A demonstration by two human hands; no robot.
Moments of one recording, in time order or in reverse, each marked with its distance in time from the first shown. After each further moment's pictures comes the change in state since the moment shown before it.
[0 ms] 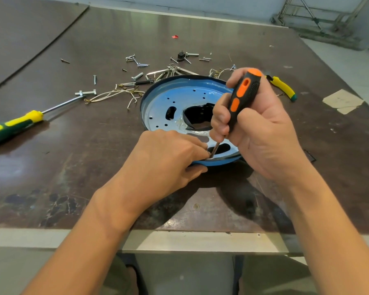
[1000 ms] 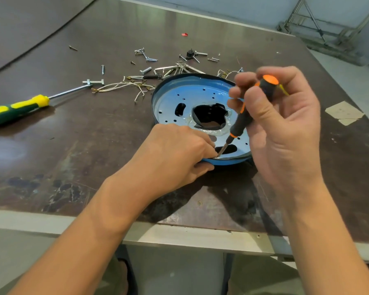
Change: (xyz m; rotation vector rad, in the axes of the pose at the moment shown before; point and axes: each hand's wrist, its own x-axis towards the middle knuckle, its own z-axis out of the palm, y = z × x) left_hand 0.002 -0.001 0.001 -0.001 0.025 0.046; right_hand -0.008 -0.007 0.013 -0.030 0.223 -0.218
